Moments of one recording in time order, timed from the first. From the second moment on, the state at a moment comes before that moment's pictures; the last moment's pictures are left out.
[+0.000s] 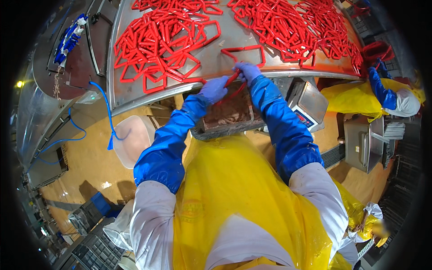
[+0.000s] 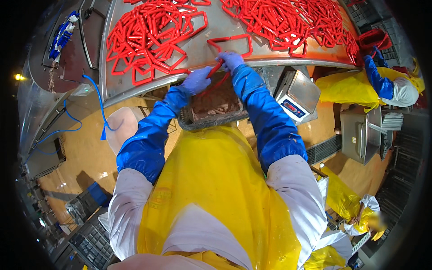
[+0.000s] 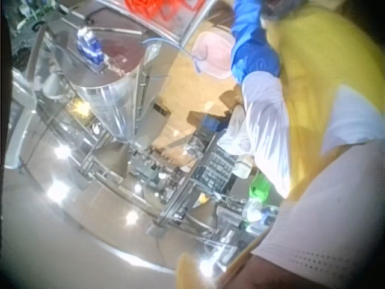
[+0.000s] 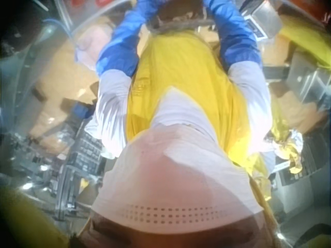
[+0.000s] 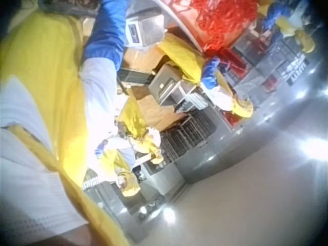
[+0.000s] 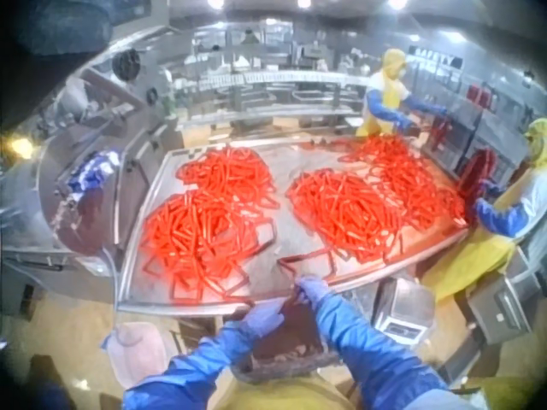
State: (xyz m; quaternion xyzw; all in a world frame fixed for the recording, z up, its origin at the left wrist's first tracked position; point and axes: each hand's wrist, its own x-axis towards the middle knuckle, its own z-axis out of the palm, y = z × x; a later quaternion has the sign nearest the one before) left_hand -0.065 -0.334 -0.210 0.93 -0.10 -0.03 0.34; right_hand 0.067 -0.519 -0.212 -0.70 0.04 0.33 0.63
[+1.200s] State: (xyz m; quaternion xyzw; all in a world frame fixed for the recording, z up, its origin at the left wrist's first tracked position) left_hand -0.066 -0.265 -0.191 0.72 0.14 -0.32 0.60; right_hand -0.087 -0.458 -0.195 -0.89 -0.21 0.27 0.31
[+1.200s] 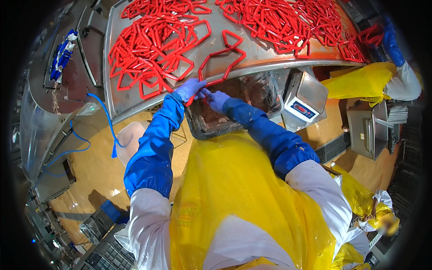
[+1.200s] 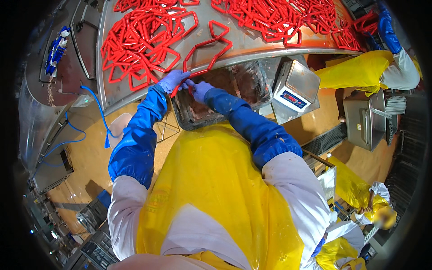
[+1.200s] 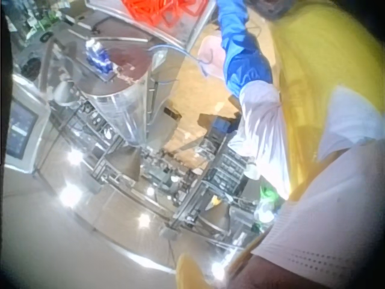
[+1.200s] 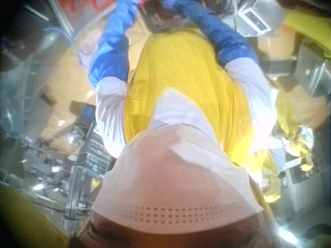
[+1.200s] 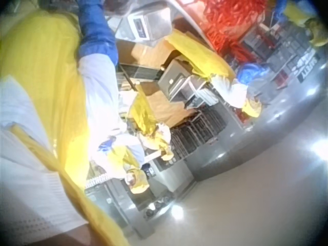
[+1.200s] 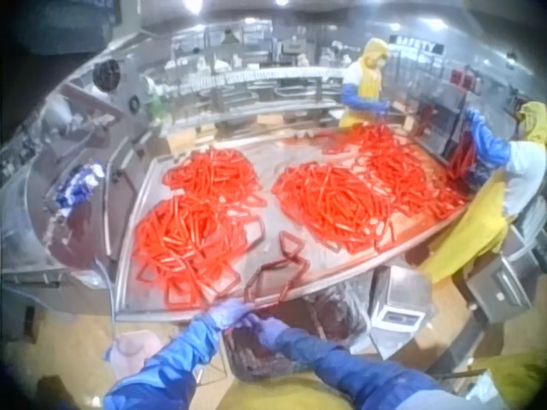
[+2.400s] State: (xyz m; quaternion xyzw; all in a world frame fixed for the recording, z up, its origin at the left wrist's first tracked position) left_hand -0.086 -0.230 -0.109 0.53 0.19 -0.06 0.83; right_hand -0.086 -0.491 -0.287 -0.92 -0.20 0.16 0.30
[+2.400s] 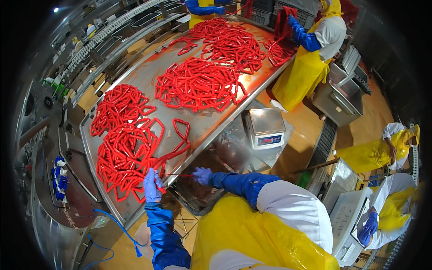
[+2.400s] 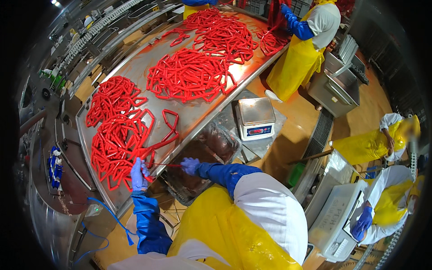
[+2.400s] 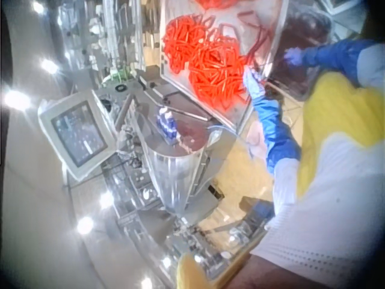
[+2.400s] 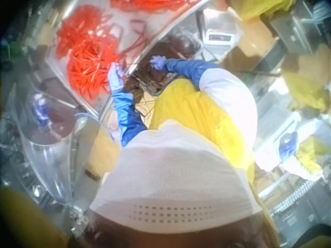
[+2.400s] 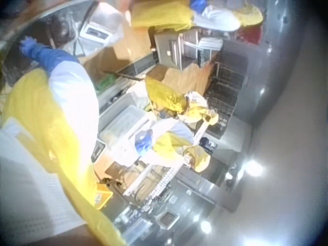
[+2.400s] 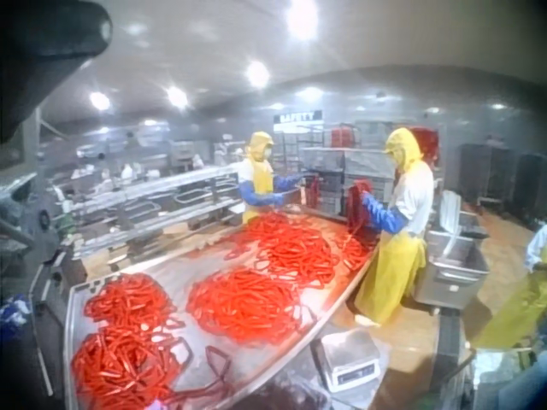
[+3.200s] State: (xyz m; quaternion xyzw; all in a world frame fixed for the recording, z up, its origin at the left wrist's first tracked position) left_hand -0.053 -0.211 -0.149 0.81 0.06 -0.16 0.56; right_hand -0.046 -0.422 -0.128 -0.87 -0.34 0.09 0.33
